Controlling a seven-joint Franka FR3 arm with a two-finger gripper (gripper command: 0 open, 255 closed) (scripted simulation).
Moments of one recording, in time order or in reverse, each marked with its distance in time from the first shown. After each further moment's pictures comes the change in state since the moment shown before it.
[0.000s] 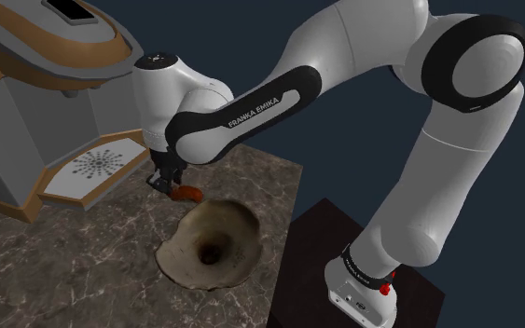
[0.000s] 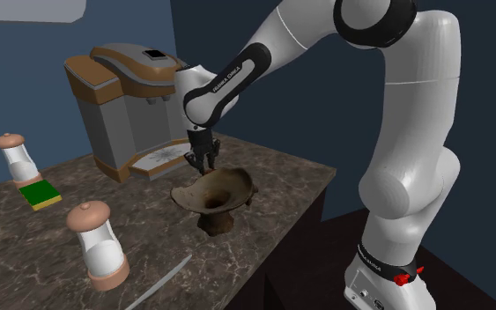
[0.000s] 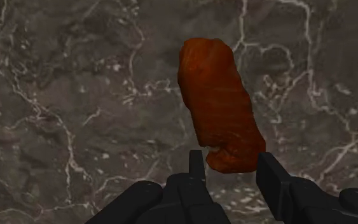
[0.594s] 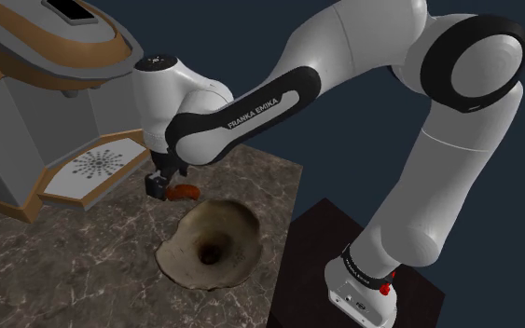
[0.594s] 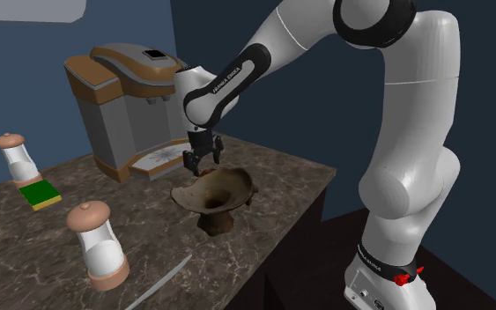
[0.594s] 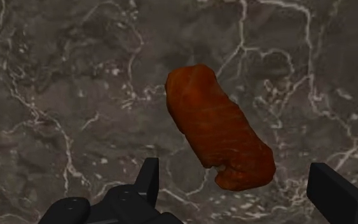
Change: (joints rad) arm 0.000 0.004 0.000 -0.002 0.001 -0.004 -0.001
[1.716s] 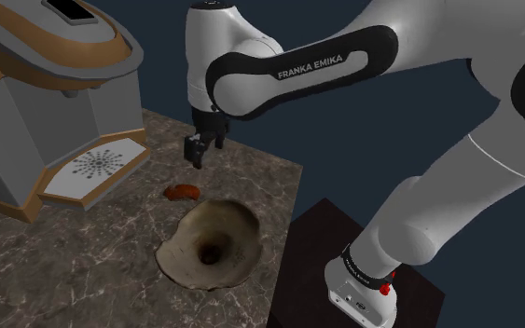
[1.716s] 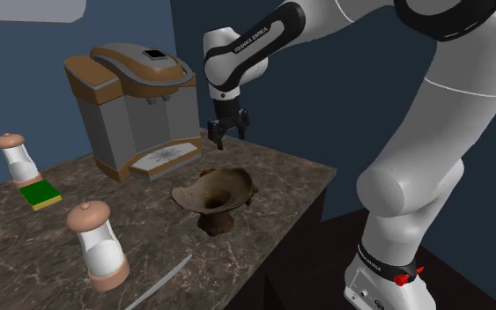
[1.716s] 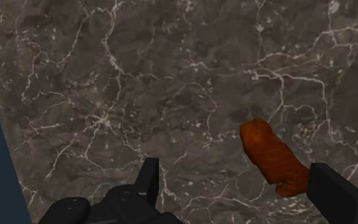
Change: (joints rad) arm -0.070 -0.345 -0.053 -0.137 0.208 -0.157 -0.162
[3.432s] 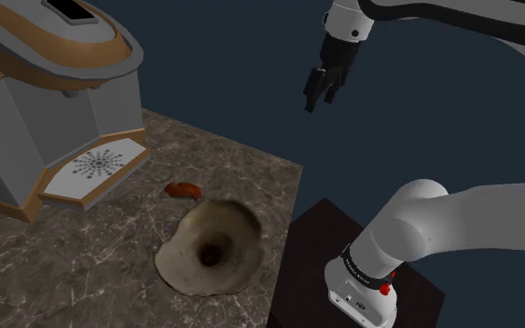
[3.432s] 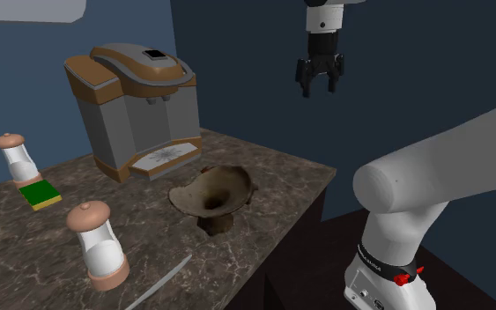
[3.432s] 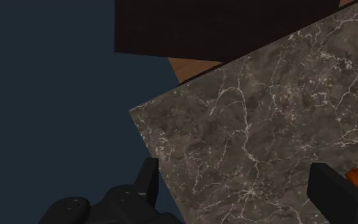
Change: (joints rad) arm -0.141 -0.612 -0.342 -0.089 0.032 -0.522 -0.233
